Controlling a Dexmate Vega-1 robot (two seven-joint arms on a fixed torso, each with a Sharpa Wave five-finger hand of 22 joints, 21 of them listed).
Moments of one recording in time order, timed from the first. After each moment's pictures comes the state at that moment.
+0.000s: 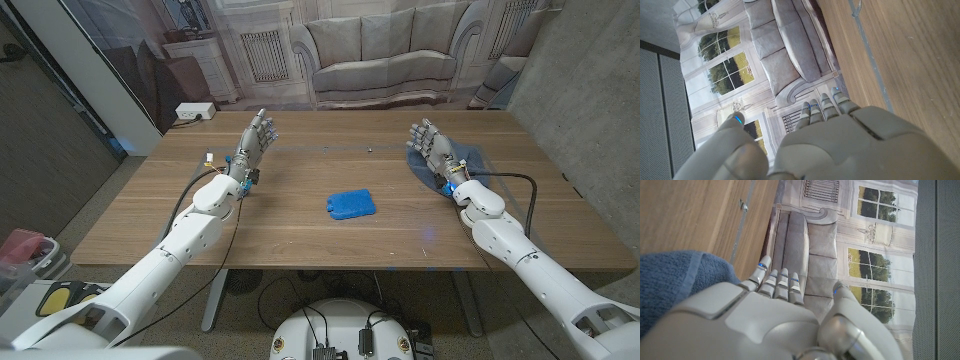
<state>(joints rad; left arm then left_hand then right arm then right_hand) 0.88 0.56 0.36 -1.46 -0.63 -0.23 0.04 0.30 -0.13 0.33 0.10 0.30 0.04 0.04 0.21 0.18 0.06 -0.02 0.22 0.19 -0.01 -0.01 0.20 0.18 0.05 -0.04 0.21 0.17 -0.88 -0.54 -0.33 -1.34 0.70 0.31 0.14 0.23 0.05 0.35 -0.02 0.17 0.22 0.04 0.19 0.21 0.23 0.07 0.22 0.19 0.13 0.01 0.20 0.24 0.04 -0.04 0.76 0.17</state>
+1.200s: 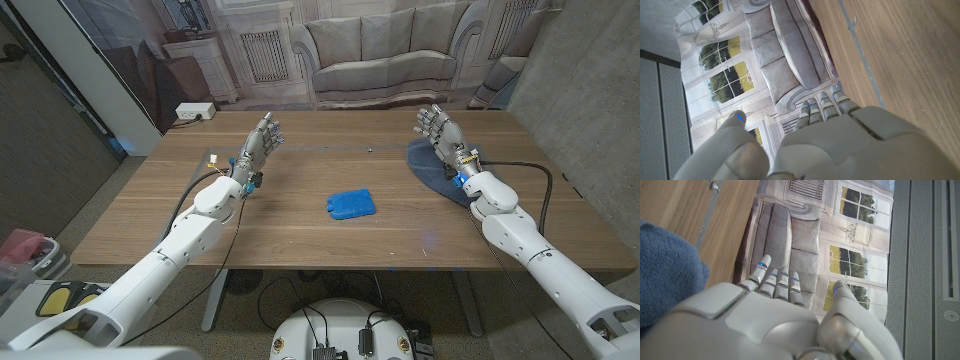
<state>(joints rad) 0.91 0.59 0.37 -1.53 -0.62 -0.19 0.05 0.32 -0.11 0.32 0.10 0.30 0.07 0.04 0.21 0.18 0.08 -0.02 0.22 0.19 0.02 -0.02 0.20 0.18 0.07 -0.04 0.21 0.17 -0.90 -0.59 -0.29 -1.41 0.71 0.36 0.15 0.24 0.05 0.35 -0.03 0.17 0.23 0.04 0.20 0.20 0.25 0.07 0.23 0.19 0.15 0.00 0.20 0.22 0.06 -0.04 0.74 0.17</state>
